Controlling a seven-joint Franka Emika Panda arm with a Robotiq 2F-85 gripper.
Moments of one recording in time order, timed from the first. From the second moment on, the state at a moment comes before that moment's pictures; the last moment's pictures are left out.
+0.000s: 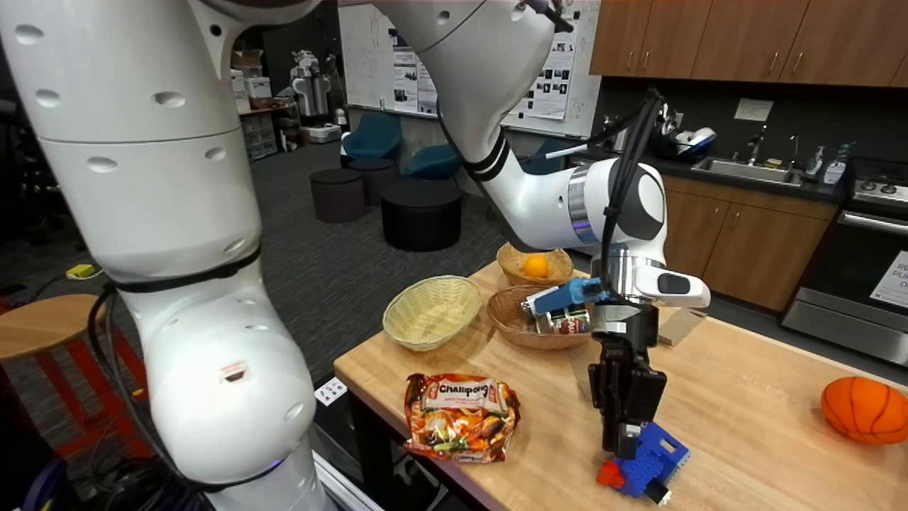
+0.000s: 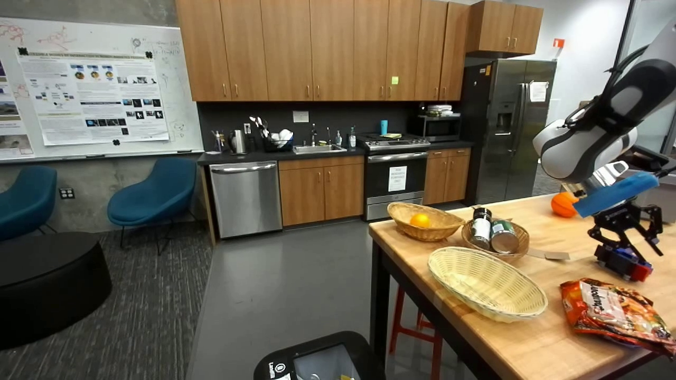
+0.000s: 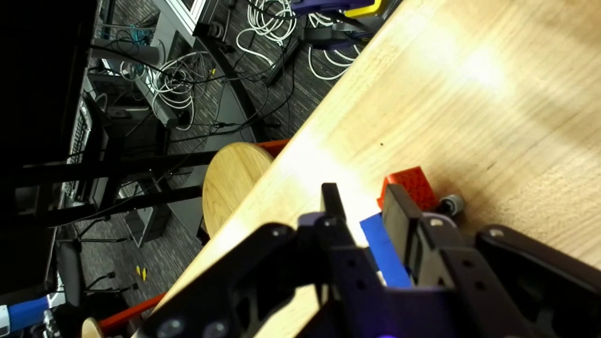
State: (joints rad) arm -0.31 0.01 -0.31 -2.35 -0.63 1.84 0.71
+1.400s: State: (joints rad) arm -0.32 0.01 -0.33 -2.35 -0.63 1.84 0.71
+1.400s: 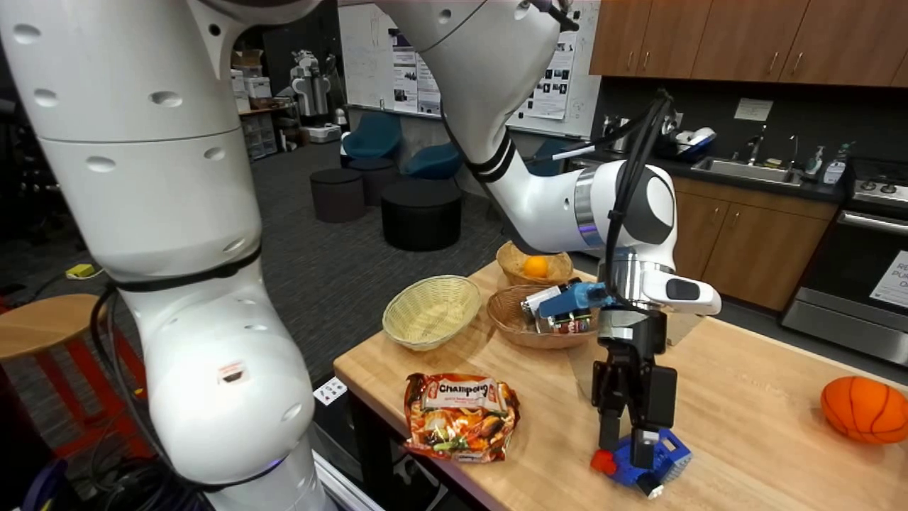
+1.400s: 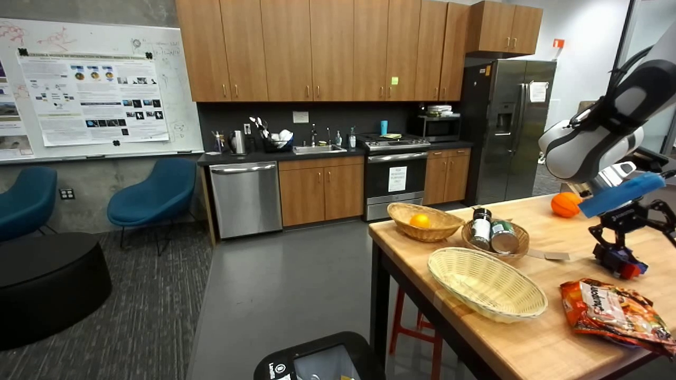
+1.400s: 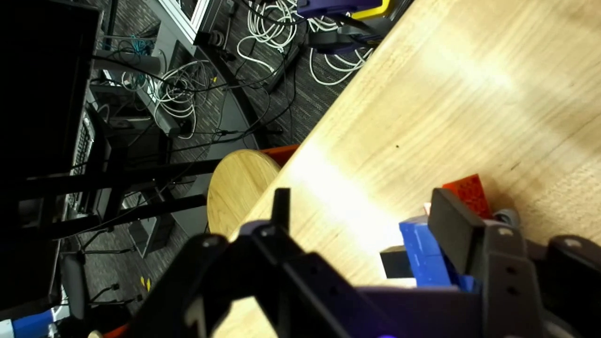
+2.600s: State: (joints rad) arm -0.32 -0.11 -0.30 -2.36 -0.59 1.95 0.70
